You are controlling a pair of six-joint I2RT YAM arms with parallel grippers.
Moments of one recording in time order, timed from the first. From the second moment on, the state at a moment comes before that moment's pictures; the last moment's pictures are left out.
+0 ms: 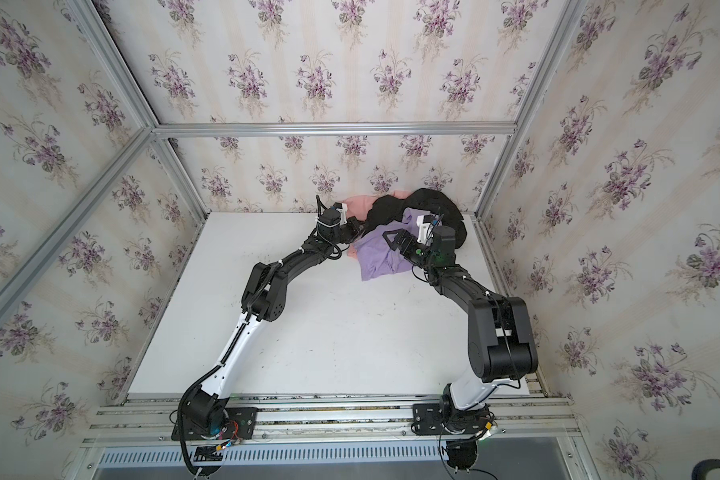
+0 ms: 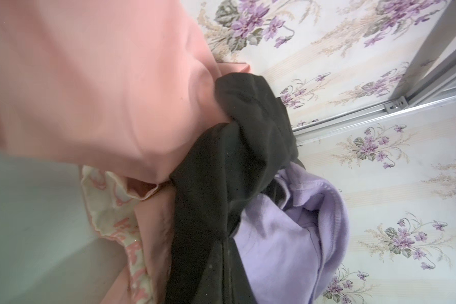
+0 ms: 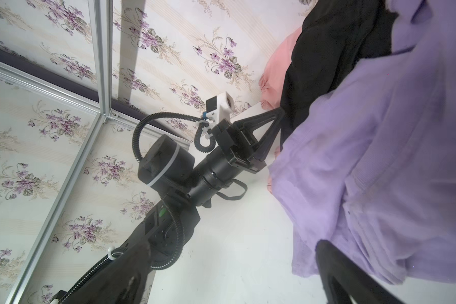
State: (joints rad) left arm -0.47 2.80 2.38 0.19 0.37 -0.98; right arm 0.05 1.62 0.94 0.32 -0.63 0.76
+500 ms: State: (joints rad) left arm -0.47 2.65 2.33 0.23 0.50 -0.85; right arm 0.04 1.60 0.92 0.31 -0.62 0.76
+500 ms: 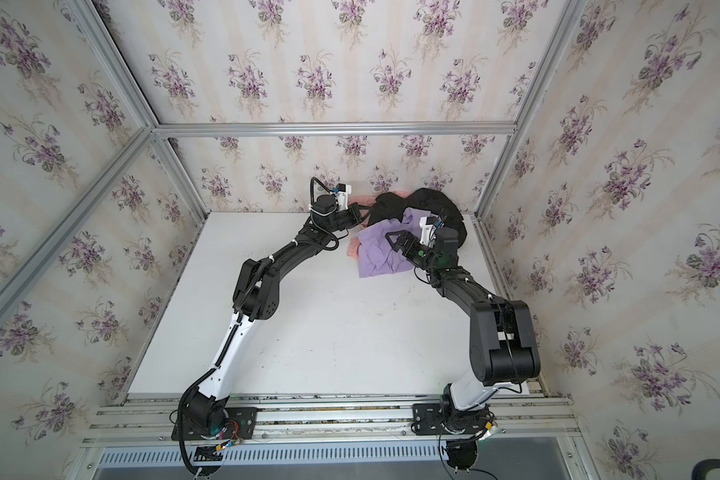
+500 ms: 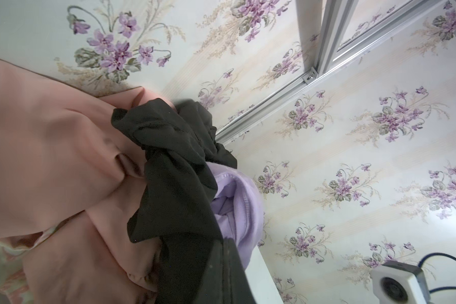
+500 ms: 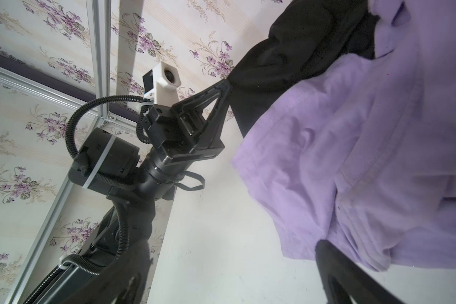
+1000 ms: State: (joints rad) left arm -0.48 2.52 2.28 0.33 0.56 -0.86; right arm 0.02 1.60 0.92 0.29 -0.60 0.76
